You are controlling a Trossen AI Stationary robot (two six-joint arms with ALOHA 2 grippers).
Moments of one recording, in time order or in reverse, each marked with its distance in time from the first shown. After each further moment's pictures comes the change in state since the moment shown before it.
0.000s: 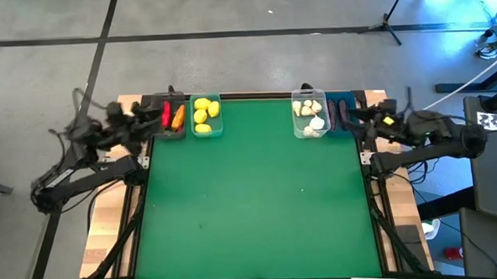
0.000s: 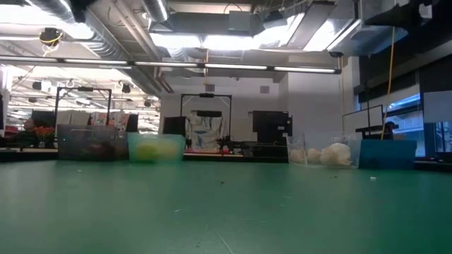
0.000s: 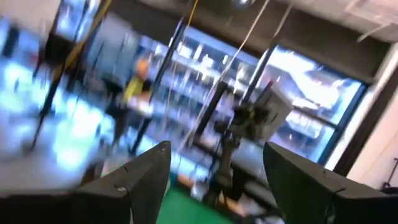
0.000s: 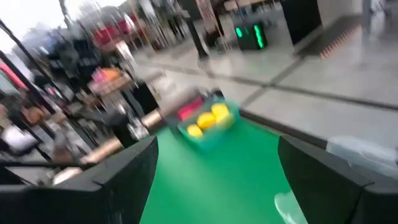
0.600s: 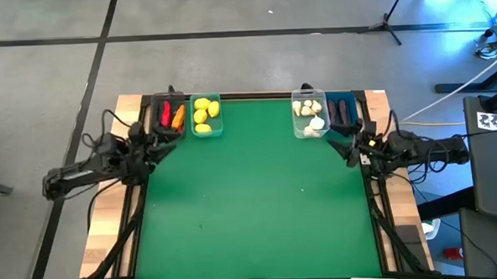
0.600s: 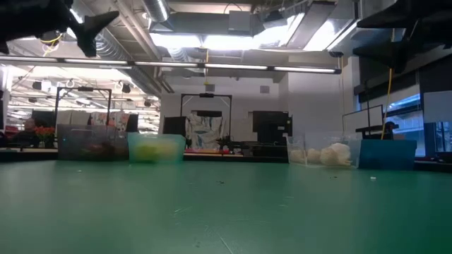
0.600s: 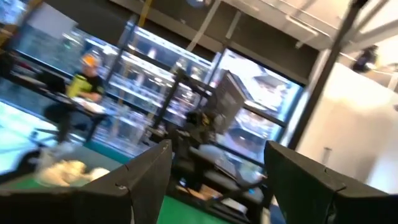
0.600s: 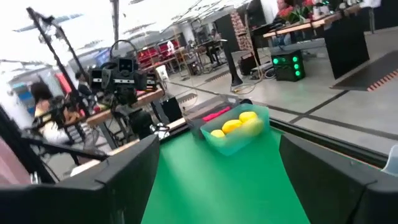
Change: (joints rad) left arm -0.251 -0.223 -0.416 0.338 -0.073 -0.003; right arm 0.000 -0.298 -0.550 0.550 -0.090 -0.200
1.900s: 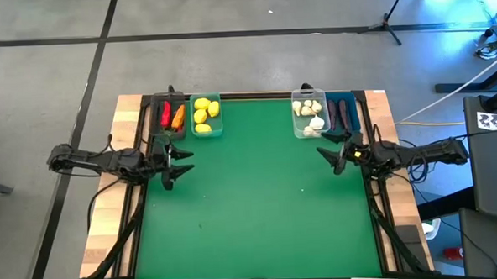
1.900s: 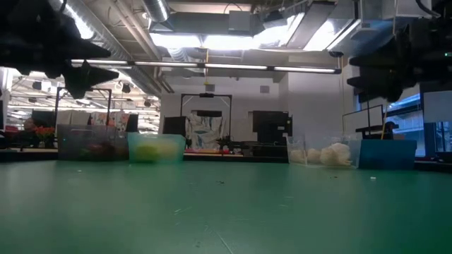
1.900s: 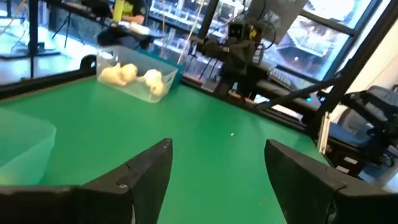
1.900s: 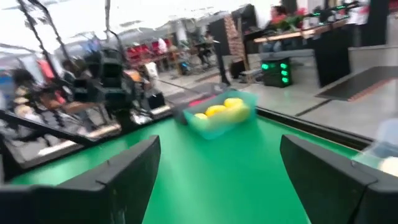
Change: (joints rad) left arm -0.446 0.029 -0.132 -0.254 -0.470 0.147; right arm 0.000 -0.023 -0.284 0.268 0.014 -0.117
